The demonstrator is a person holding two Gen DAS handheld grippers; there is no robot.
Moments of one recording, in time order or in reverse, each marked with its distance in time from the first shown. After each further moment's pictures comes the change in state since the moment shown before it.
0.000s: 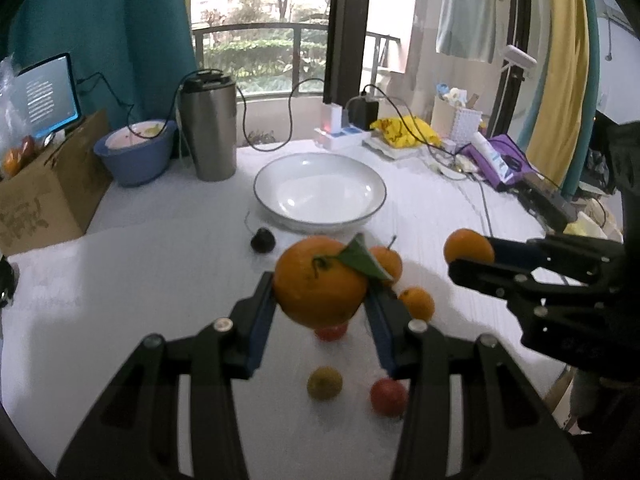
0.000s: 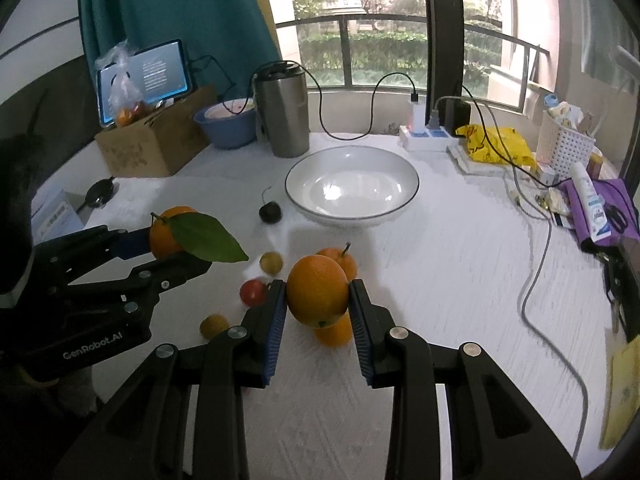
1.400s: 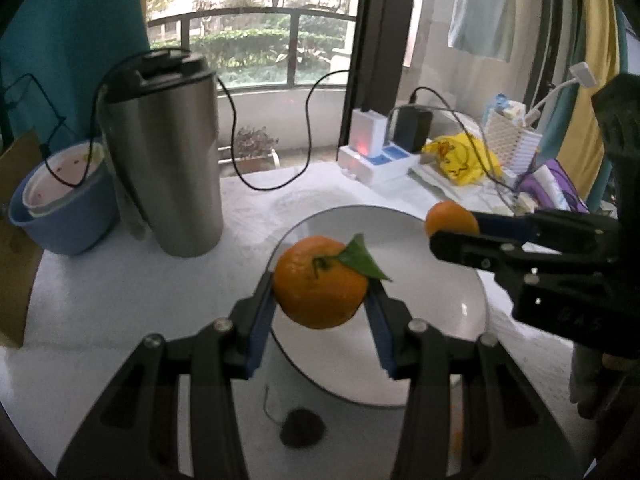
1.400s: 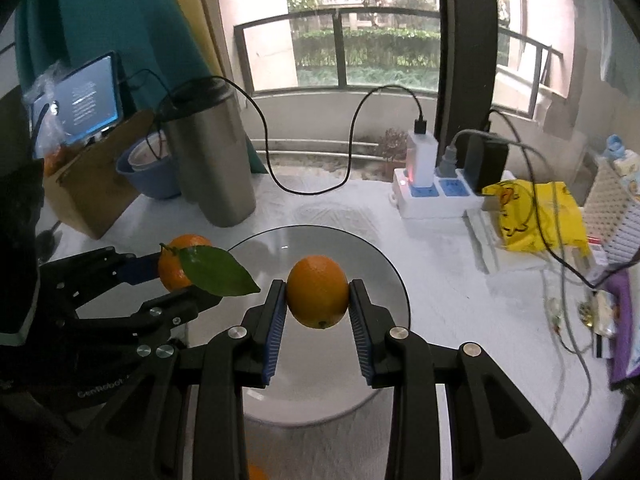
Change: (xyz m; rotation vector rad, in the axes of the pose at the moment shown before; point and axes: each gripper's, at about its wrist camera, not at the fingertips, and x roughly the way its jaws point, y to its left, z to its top) left arm 0.168 0.054 0.099 -0.013 0.046 -0.034; right arm 0.150 -0.069 0.129 -0.011 0.026 -0.001
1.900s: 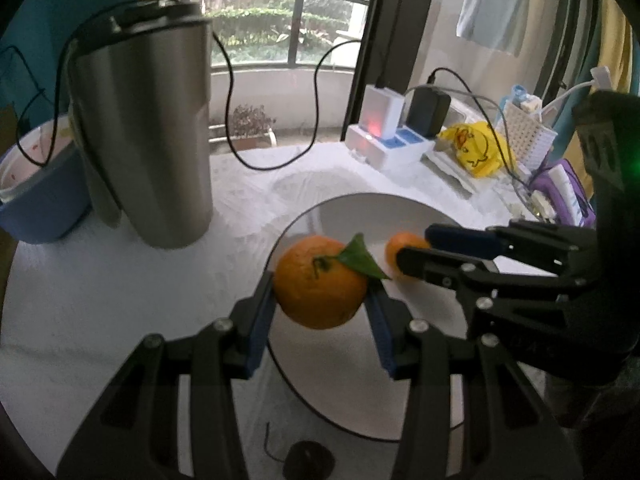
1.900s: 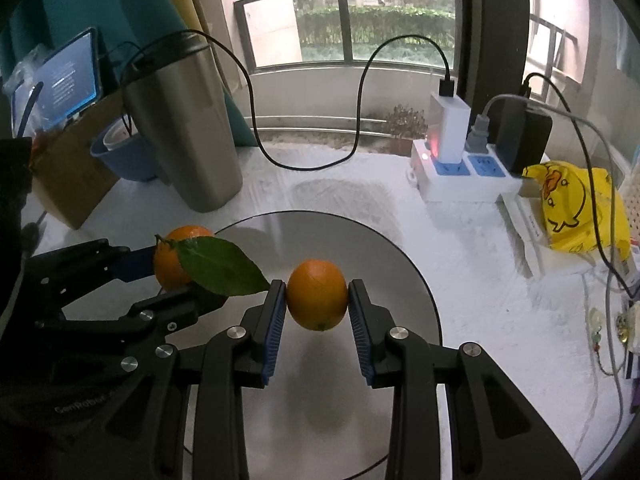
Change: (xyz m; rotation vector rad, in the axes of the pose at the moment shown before) left arm 0.034 0.011 0.001 -0.042 0.077 -0.027; right arm 0.057 -0.004 0.002 0.000 0.085 0.023
